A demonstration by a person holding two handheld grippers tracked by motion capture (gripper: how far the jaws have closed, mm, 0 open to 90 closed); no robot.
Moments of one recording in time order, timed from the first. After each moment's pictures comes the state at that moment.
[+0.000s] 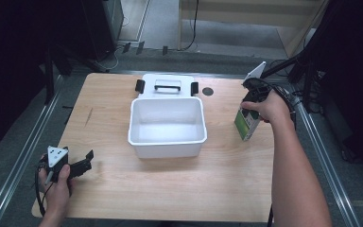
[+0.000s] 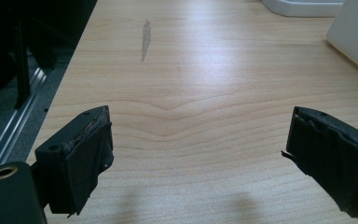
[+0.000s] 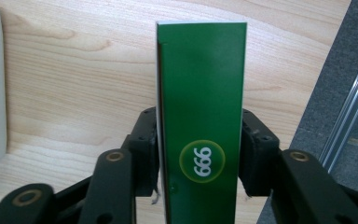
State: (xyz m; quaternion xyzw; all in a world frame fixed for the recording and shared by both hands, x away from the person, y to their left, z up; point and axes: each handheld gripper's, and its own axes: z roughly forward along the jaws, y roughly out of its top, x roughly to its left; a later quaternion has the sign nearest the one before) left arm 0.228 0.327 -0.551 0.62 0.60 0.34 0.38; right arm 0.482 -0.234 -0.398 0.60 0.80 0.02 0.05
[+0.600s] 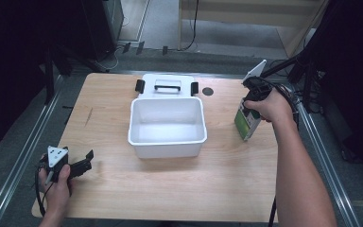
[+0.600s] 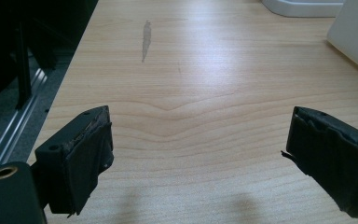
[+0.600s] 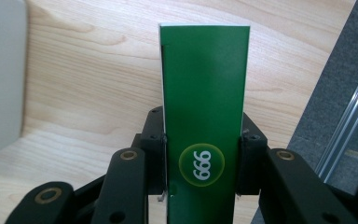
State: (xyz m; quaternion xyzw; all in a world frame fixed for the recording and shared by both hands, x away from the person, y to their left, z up) left arm 0.228 0.327 -0.551 0.62 0.60 0.34 0.38; right arm 0.473 -0.232 -0.383 0.58 0.81 0.03 0.05
